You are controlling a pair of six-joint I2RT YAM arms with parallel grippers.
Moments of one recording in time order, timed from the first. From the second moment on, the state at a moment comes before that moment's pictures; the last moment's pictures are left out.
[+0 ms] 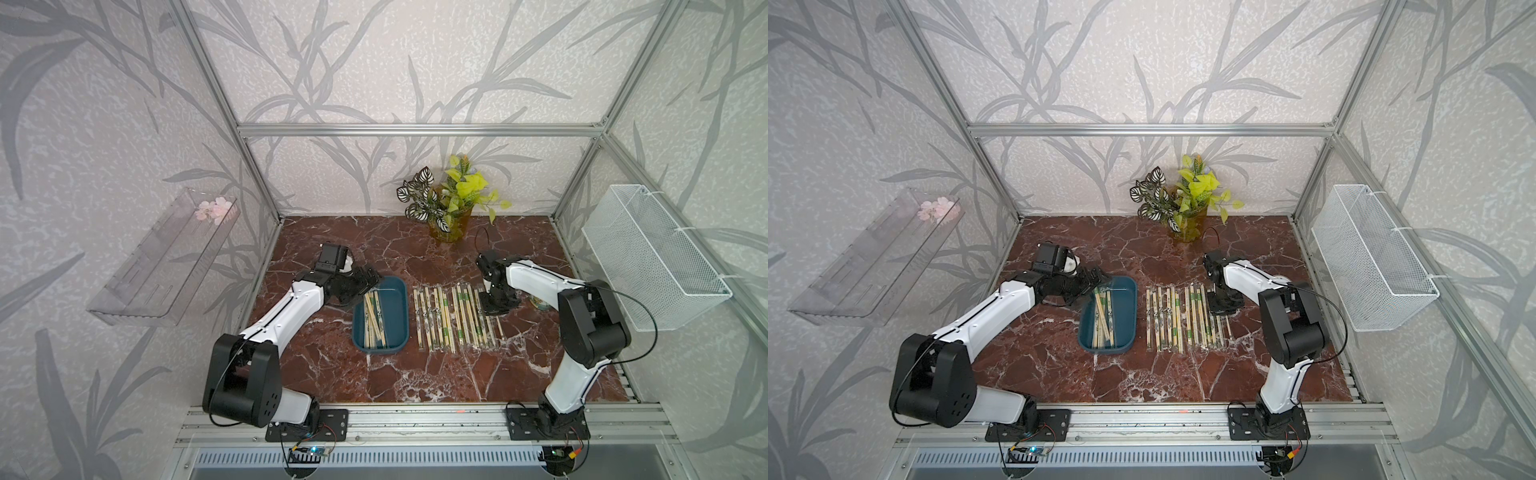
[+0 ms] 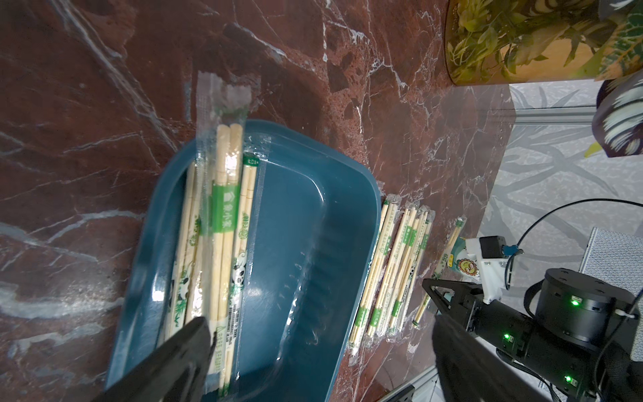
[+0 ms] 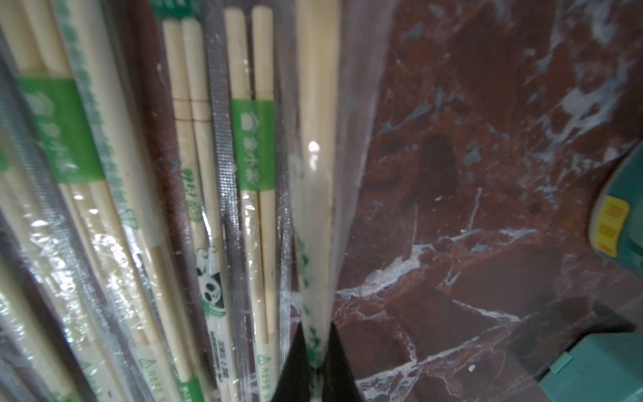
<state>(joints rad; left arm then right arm) -0.22 1.43 0.98 -0.52 0.43 -0.82 0.32 1.81 1.16 -0.94 0.13 0.26</state>
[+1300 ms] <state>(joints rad) -0.10 1.42 0.99 -0.58 0.39 -0.81 0.71 1.67 1.35 -0.67 -0.22 0.44</state>
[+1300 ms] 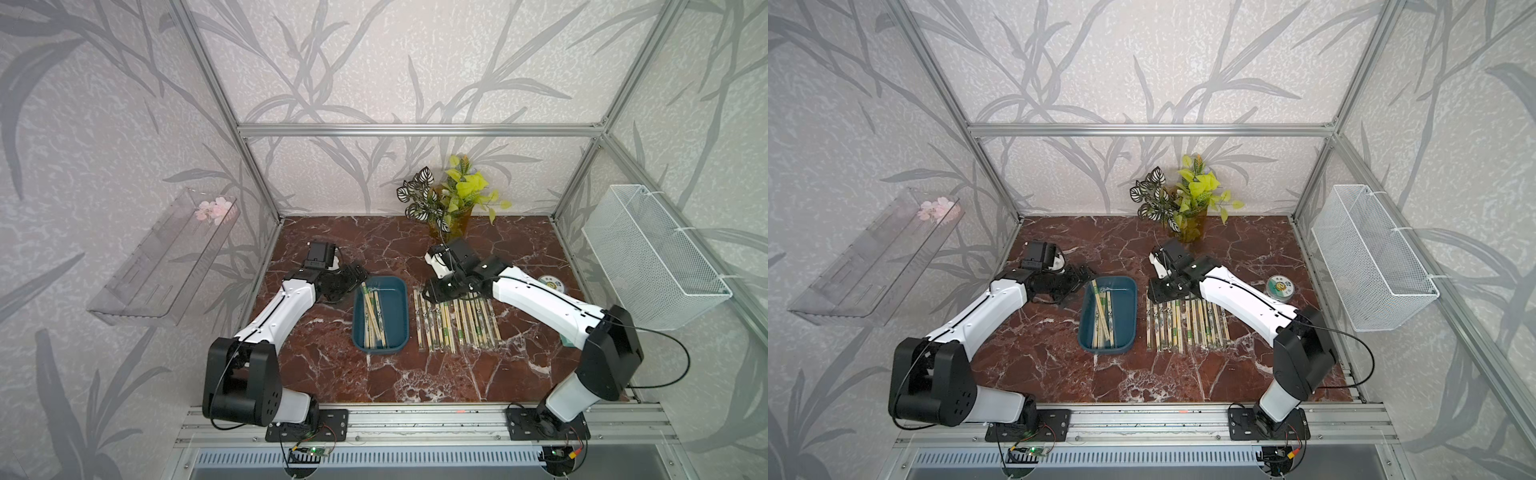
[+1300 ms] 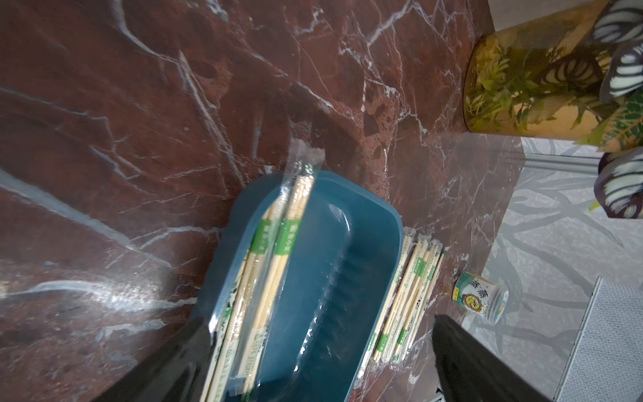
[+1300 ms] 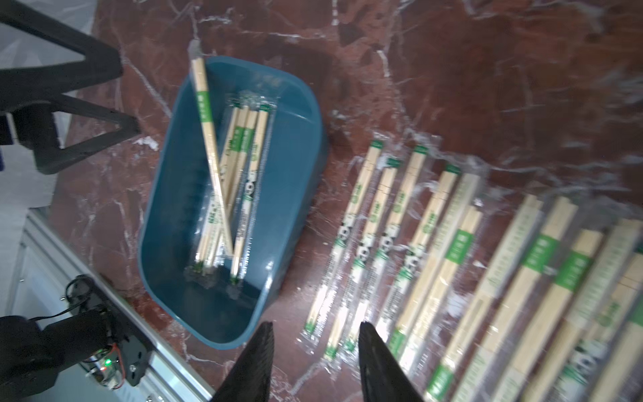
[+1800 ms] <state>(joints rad) 0.00 1.42 0.99 -0.61 0.38 -0.78 0.85 2.05 1.53 -0.42 -0.41 0.53</state>
